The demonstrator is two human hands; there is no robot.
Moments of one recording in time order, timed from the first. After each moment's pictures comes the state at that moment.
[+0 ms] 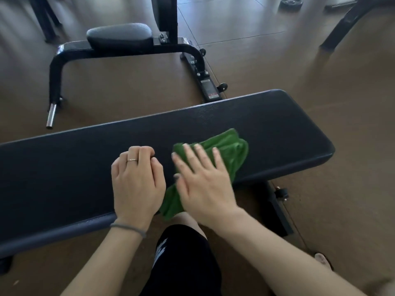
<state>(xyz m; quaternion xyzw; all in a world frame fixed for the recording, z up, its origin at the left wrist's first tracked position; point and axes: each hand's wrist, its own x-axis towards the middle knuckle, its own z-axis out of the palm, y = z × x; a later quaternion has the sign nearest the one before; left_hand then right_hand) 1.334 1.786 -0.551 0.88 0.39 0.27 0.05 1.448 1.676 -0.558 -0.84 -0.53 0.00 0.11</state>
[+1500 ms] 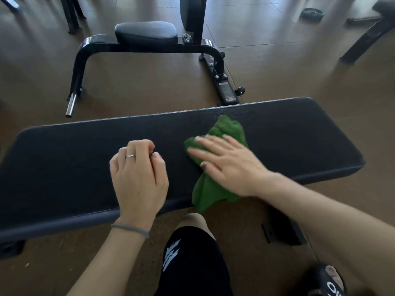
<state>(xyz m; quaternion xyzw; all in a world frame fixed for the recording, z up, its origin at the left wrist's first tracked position) 1.293 1.807 -0.534 0.83 0.43 0.35 0.10 1.499 1.709 -0.537 -0.73 -0.68 0.08 0.03</state>
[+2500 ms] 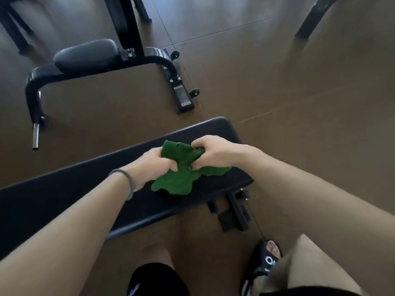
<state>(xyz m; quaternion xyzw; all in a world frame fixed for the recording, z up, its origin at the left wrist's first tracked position) 1.530 1.750 -0.378 0.71 0.45 -0.15 0.52 1.687 1.628 -0.391 -0.75 -0.47 0.43 0.20</state>
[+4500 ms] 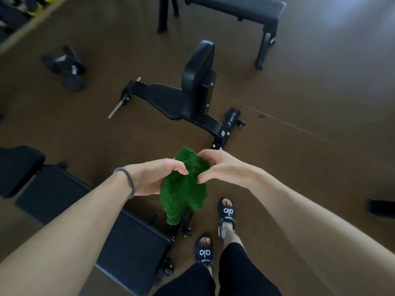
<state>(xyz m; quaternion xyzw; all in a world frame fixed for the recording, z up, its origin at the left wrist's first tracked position) 1.923 1.982 -0.003 0.33 0.57 -0.01 0.75 2.137 1.987 -0.040 -0.51 -0.55 0.66 0.07</state>
